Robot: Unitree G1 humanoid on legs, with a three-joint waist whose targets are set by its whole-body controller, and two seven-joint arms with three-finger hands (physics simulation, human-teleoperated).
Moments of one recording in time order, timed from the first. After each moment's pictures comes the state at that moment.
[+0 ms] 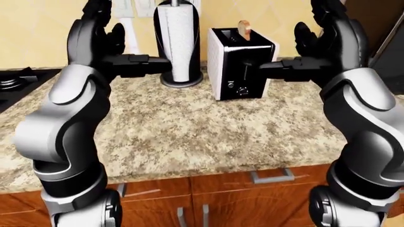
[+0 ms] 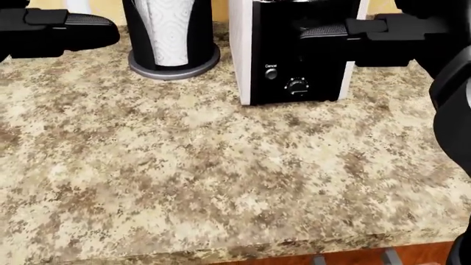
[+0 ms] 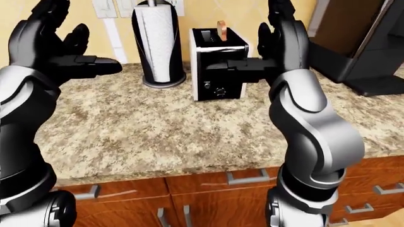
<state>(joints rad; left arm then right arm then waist) -0.85 0.38 0.23 -0.36 -0.41 0.99 0.18 -0.82 -0.35 -0.22 -0.53 0.43 1.09 -0.26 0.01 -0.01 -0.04</state>
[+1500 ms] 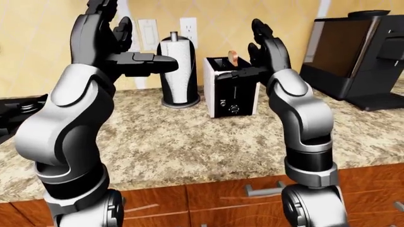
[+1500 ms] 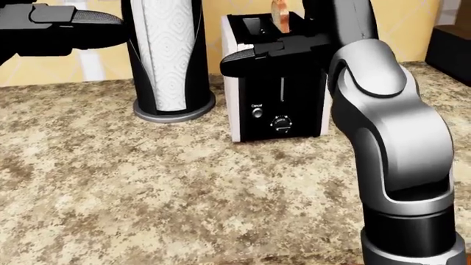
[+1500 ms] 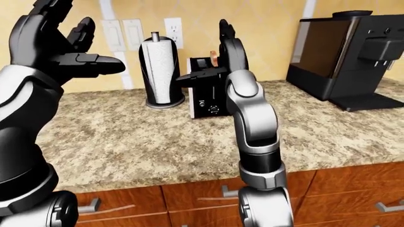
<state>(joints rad) -0.85 0.37 0.22 -0.40 -0.47 0.96 0.19 -0.90 -0.13 -0.06 -0.09 0.07 0.84 -0.05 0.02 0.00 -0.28</state>
